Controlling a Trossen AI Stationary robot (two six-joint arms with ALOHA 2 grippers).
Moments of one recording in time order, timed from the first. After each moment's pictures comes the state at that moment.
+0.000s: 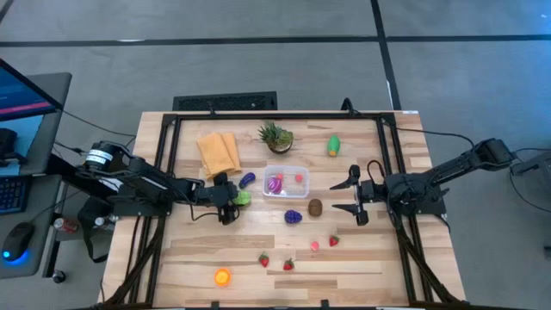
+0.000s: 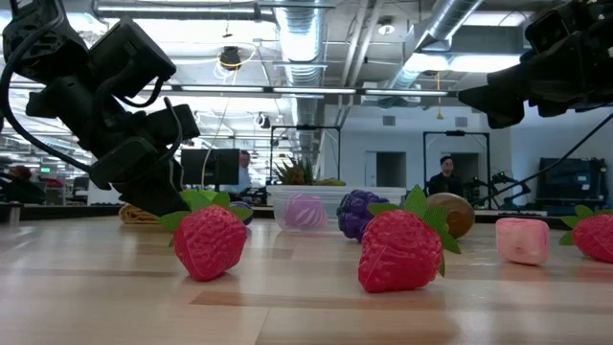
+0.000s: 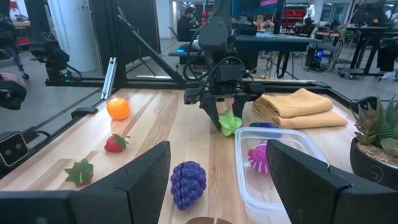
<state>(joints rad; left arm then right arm) -0.14 1.48 0.34 0.36 -0.27 -0.28 0.27 0.74 0.00 0.66 0.18 -0.04</state>
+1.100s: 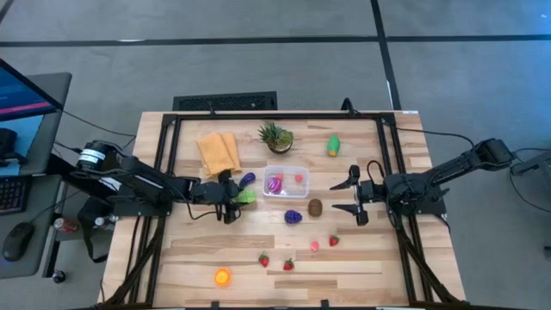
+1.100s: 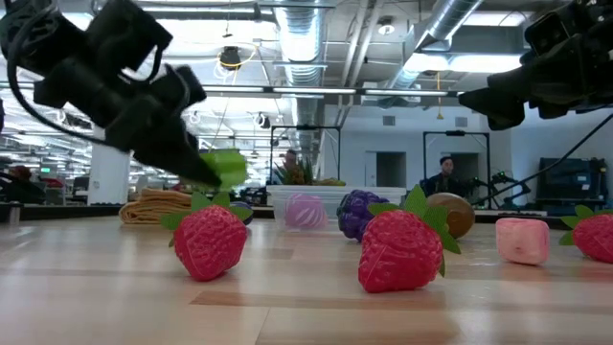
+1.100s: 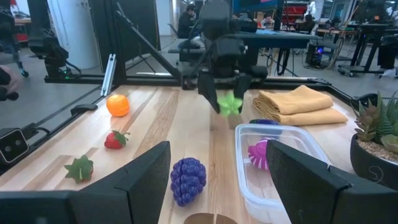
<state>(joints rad) -0.14 1.39 0.34 0.48 -0.26 -0.17 0.27 0.74 0.00 0.65 0.18 -0.04</state>
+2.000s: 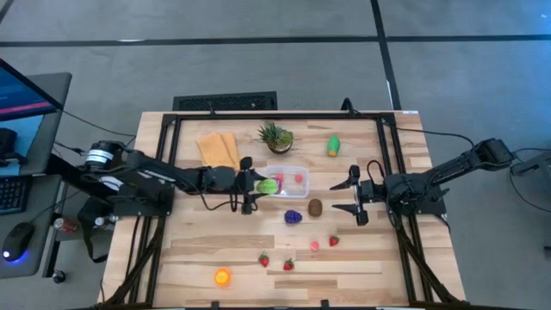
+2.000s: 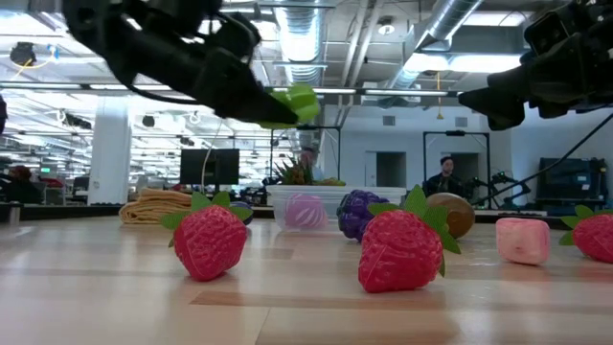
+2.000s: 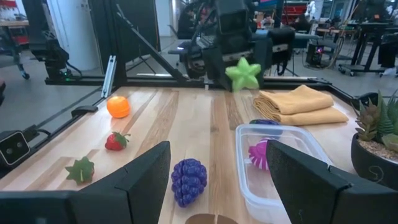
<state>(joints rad) -0.02 1.49 0.60 0.55 -0.12 0.17 0.27 0.74 0.00 0.65 0.18 -0.03</state>
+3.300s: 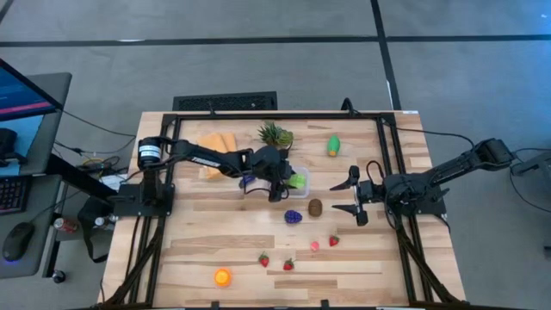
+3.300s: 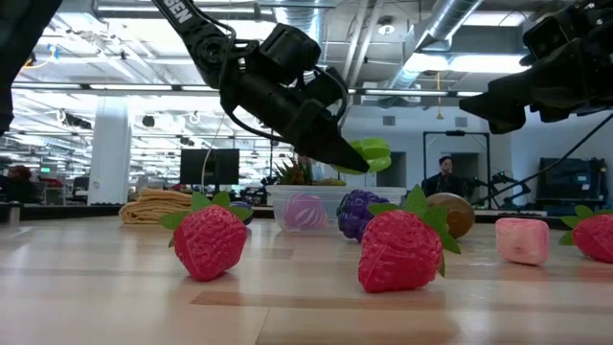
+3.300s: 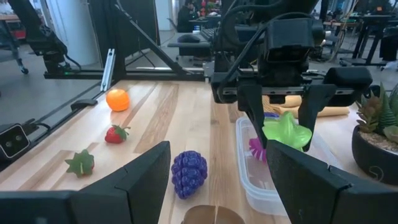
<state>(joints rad) 0.16 1.92 1.09 0.28 0.21 0.25 0.27 0.74 0.00 0.62 0.18 -0.02</state>
